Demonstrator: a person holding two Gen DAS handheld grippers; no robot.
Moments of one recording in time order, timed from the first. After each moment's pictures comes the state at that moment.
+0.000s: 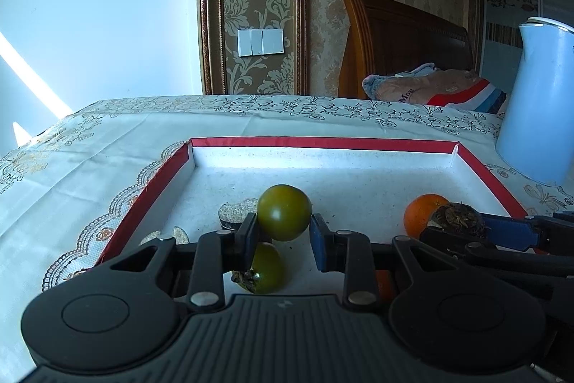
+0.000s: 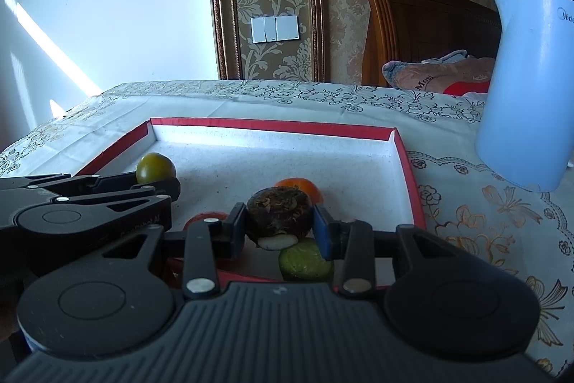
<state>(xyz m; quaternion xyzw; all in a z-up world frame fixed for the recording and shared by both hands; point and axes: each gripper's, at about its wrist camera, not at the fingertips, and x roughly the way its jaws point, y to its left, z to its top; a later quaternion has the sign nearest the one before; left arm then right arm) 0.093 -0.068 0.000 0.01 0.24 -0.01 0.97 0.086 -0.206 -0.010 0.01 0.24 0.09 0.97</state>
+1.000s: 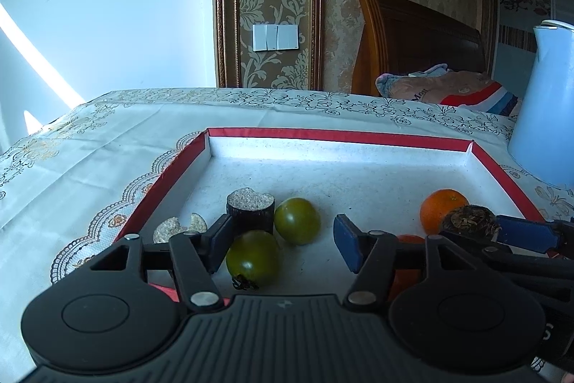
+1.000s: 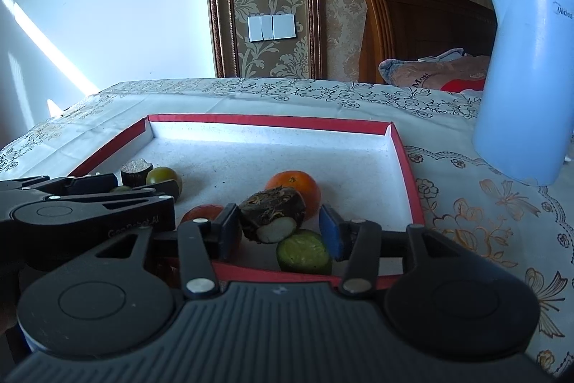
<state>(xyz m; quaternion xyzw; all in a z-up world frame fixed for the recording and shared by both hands) 0.091 -0.060 -0.004 0.00 0.25 0.01 0.97 0.082 -0.207 -0.013 0.01 0.24 0.08 0.97</state>
